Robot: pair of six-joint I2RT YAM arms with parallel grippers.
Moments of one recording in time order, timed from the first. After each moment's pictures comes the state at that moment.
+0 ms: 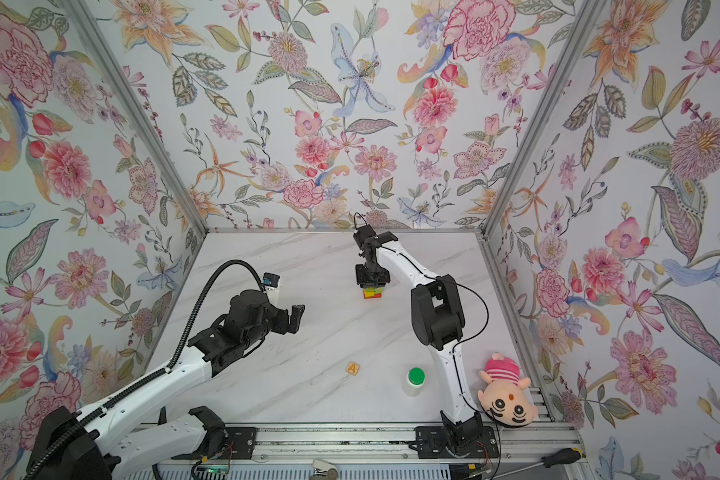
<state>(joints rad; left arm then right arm) -0.60 1.07 0.70 -0.20 -0.17 -0.23 0.49 2.25 2.00 -1.09 -0.01 0.34</state>
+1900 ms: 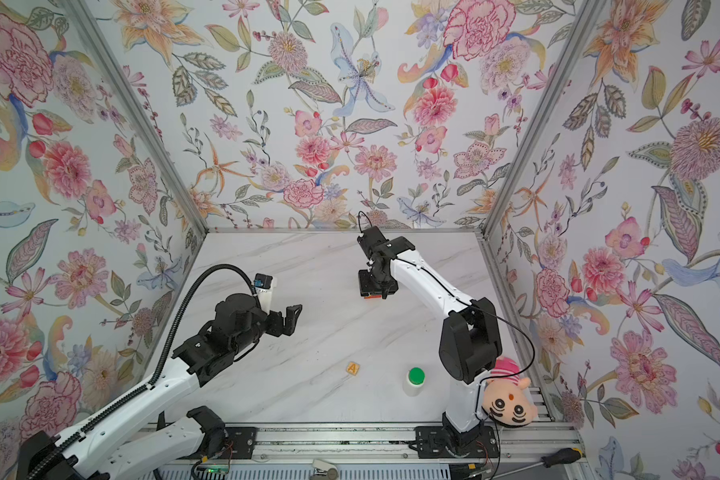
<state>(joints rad) -0.64 0.93 0.66 -0.23 -0.13 -0.23 0.57 1.84 1.66 -1.10 -0.02 0.37</state>
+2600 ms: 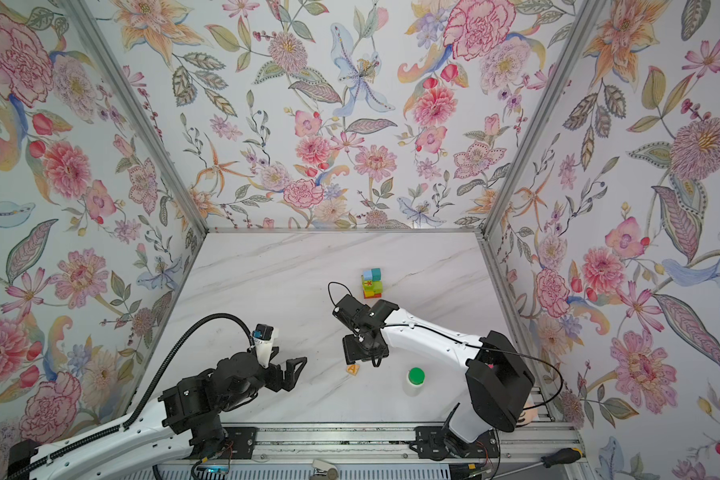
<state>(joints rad) -1.06 0.59 0.39 -0.38 -0.32 -0.58 0.95 1.56 1.14 -0.95 -0.01 0.68</state>
